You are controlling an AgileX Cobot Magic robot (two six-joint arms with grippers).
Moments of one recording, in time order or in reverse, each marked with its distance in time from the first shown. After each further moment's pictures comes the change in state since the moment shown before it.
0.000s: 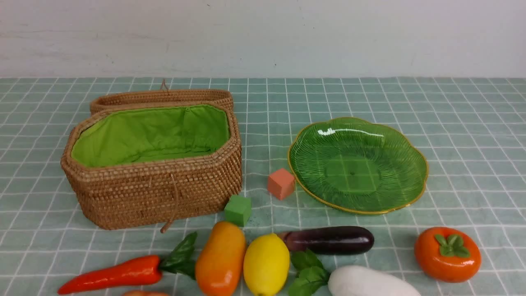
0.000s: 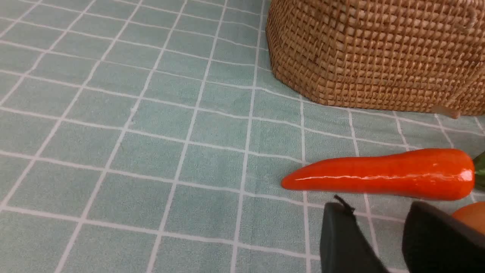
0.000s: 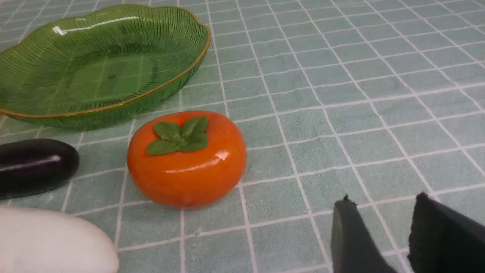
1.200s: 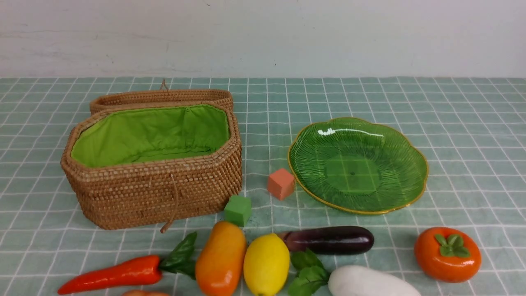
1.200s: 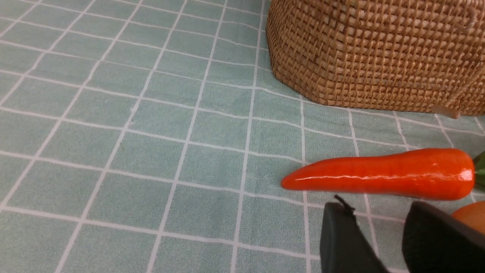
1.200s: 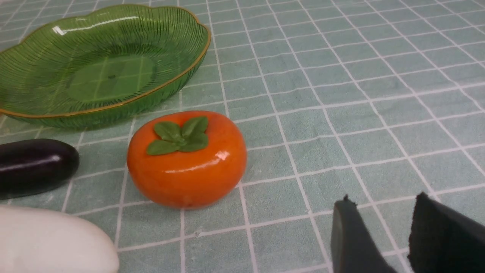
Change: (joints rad) right arm 0.000 0.000 0.000 0.000 0.000 0.000; left arm 0.000 0.000 0.000 0.000 0.000 0.000
